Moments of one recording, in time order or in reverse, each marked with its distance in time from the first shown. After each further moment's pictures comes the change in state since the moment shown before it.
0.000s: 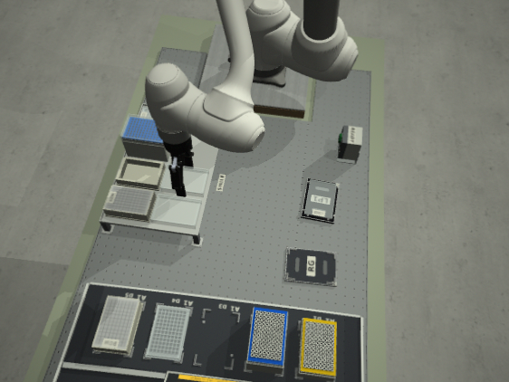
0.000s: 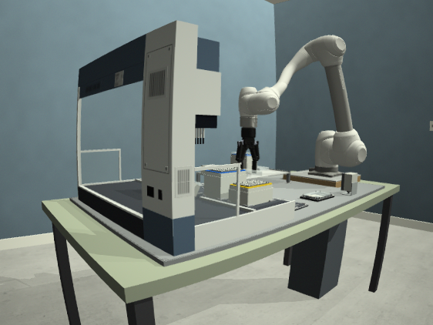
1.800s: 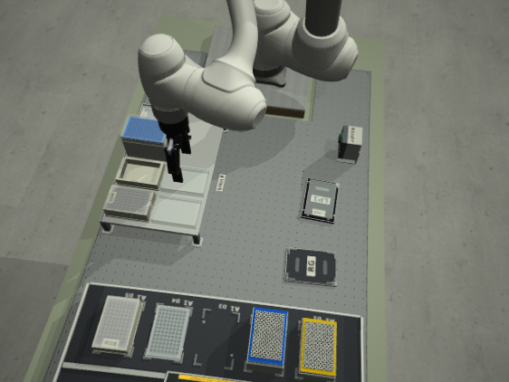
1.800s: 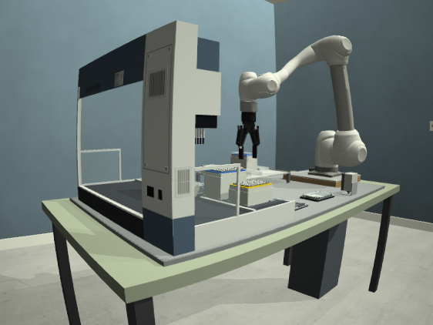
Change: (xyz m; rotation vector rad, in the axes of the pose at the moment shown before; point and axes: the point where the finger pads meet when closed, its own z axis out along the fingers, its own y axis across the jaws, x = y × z) arm 0.000 0.000 -0.080 0.000 0.000 0.000
